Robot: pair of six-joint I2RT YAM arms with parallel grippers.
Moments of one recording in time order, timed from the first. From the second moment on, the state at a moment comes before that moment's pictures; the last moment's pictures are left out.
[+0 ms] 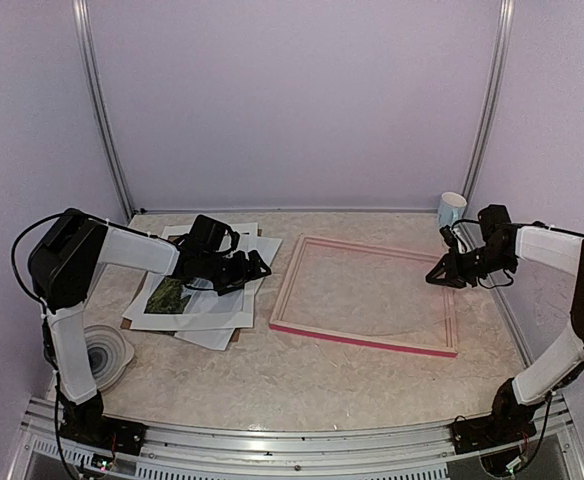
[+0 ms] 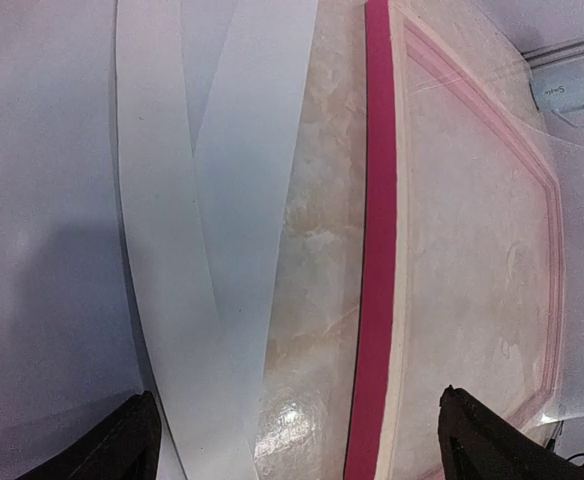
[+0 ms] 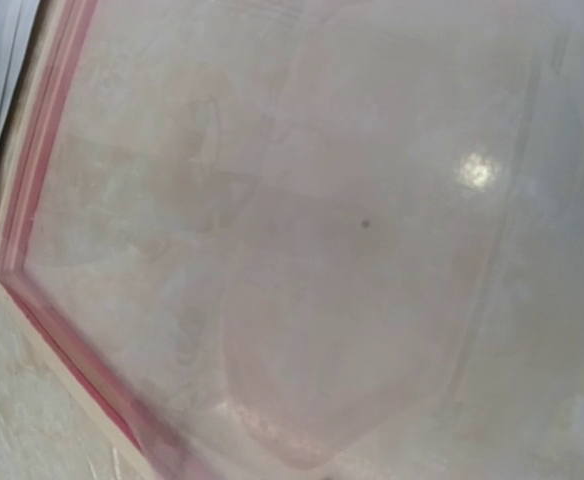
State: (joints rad) left arm -0.53 1.97 1.15 0.05 0.27 -0.69; right arm -0.02 1.51 0.99 -0.59 -0.67 0.05
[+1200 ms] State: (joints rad) left arm -0.53 1.97 1.15 0.05 0.27 -0.69; right arm -0.01 1.49 0.97 -0.60 -0.62 0.05
